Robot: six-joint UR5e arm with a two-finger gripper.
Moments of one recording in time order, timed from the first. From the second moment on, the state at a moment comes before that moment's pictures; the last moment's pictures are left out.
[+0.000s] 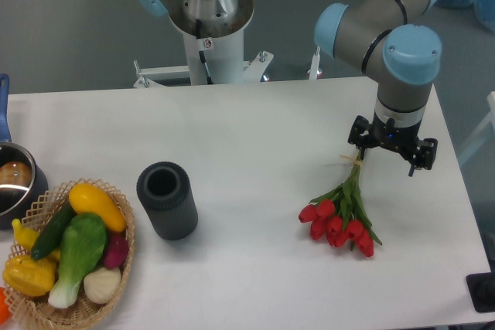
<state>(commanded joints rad) 2.74 -1.96 -1.57 -1.01 1.60 1.25</state>
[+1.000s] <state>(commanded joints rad) 2.75 -2.01 -1.69 -0.90 1.58 1.20</state>
